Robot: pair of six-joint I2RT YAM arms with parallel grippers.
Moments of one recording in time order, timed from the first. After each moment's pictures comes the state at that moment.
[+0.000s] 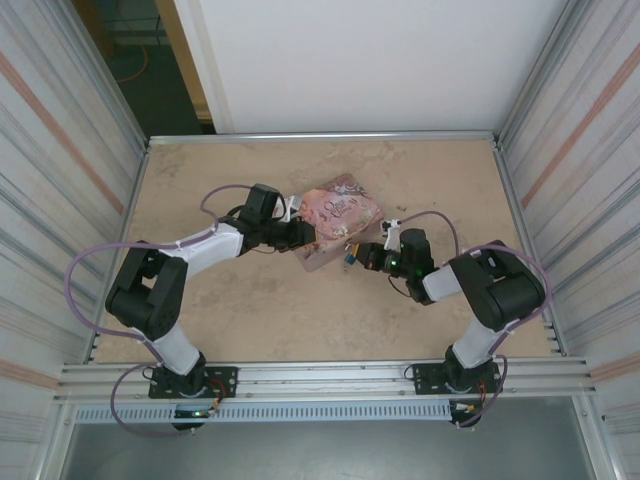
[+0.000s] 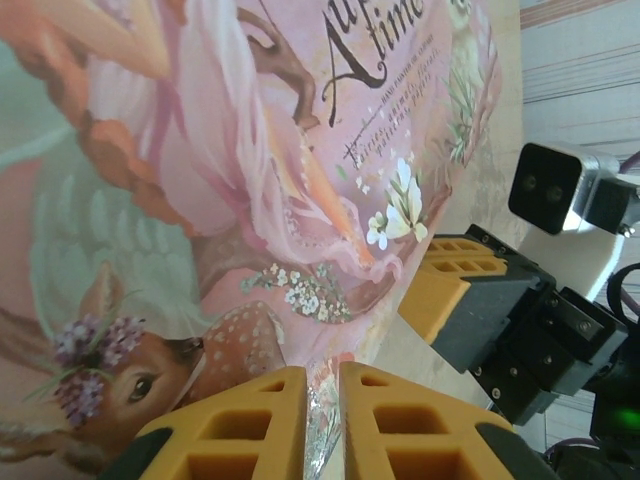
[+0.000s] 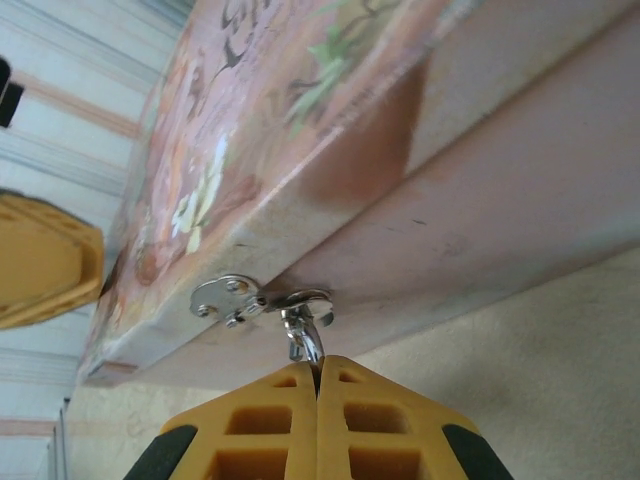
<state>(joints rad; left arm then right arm) -0.49 1.67 0.99 -0.13 0.59 -0.67 0.41 1.70 0.41 0.88 -0.47 0.77</state>
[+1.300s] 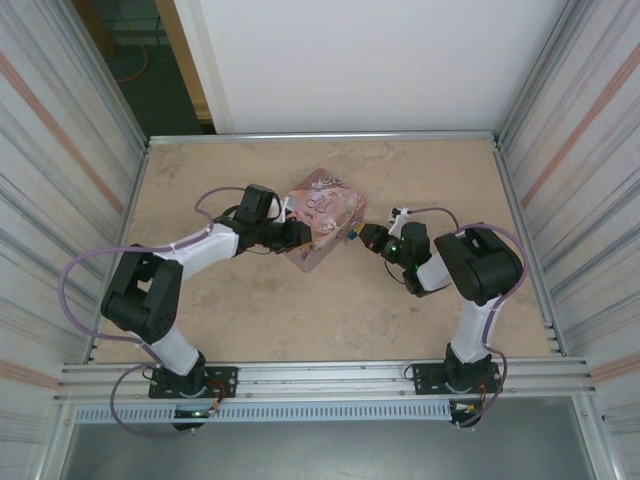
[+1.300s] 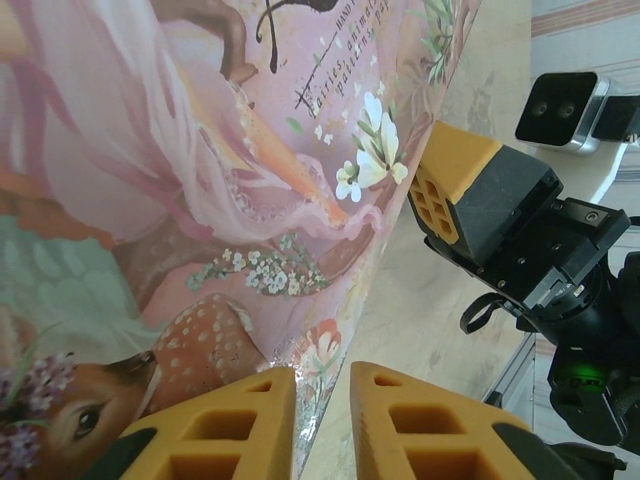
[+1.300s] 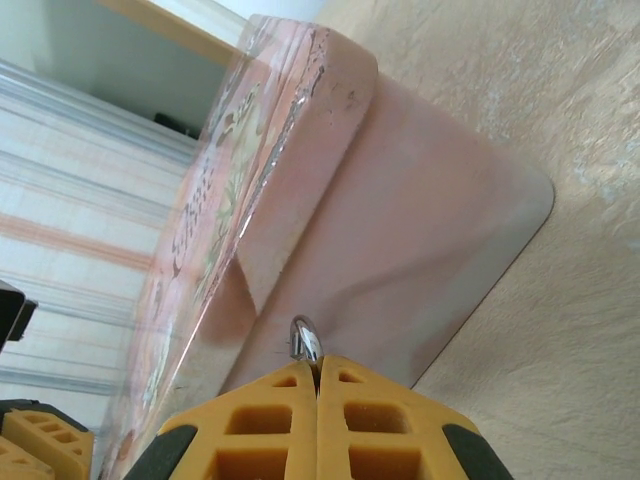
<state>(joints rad) -0.46 1.64 0.98 -0.18 0.60 -0.68 0.36 1.88 0.49 1.13 -0.36 0.96</state>
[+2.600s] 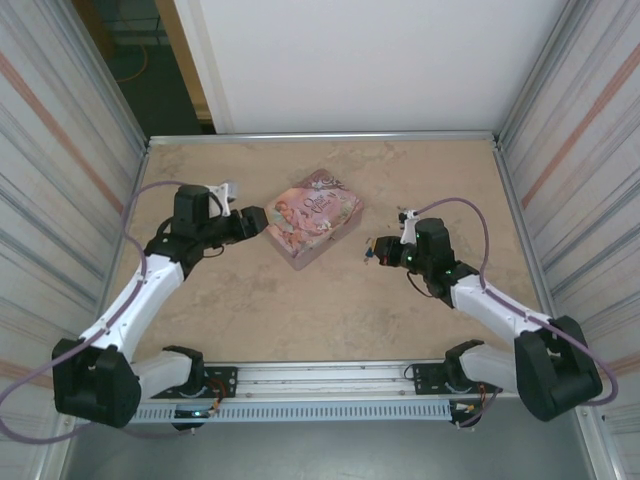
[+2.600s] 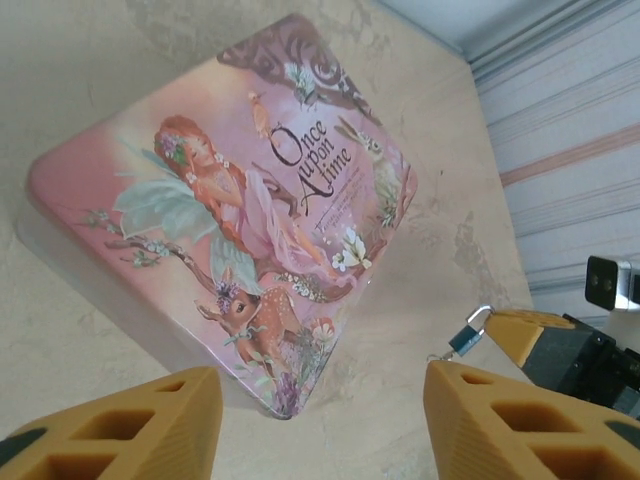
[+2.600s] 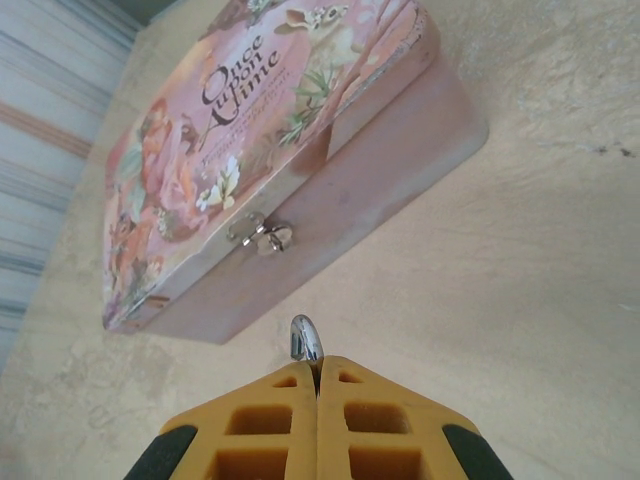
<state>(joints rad) -0.24 1.13 0.85 -0.32 0.48 -0.54 0.40 1.13 0.51 0.07 -0.30 0.58</state>
